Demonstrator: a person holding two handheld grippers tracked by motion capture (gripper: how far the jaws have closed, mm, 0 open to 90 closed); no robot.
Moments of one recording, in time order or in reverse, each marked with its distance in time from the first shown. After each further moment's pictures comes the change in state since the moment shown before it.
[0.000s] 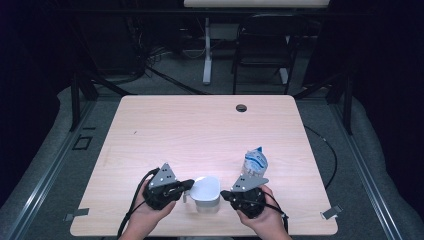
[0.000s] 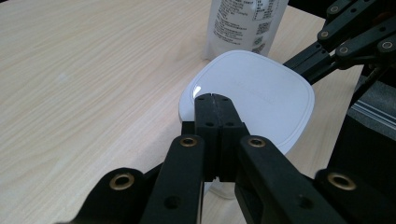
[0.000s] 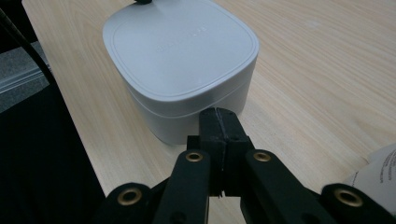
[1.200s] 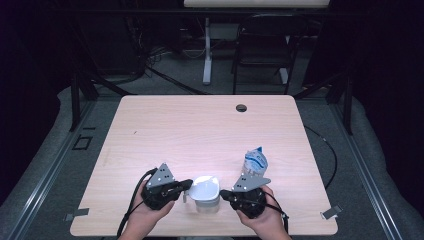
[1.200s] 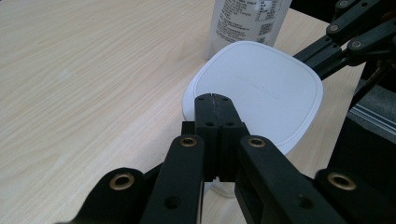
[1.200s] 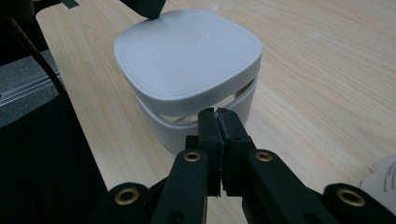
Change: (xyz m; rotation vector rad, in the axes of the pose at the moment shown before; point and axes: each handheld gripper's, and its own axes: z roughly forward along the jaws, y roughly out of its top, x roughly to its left) left arm 0.003 -0.003 -0.002 -0.006 0.001 -0.019; right arm 0.001 0.002 -0.004 -0.037 0.019 0.006
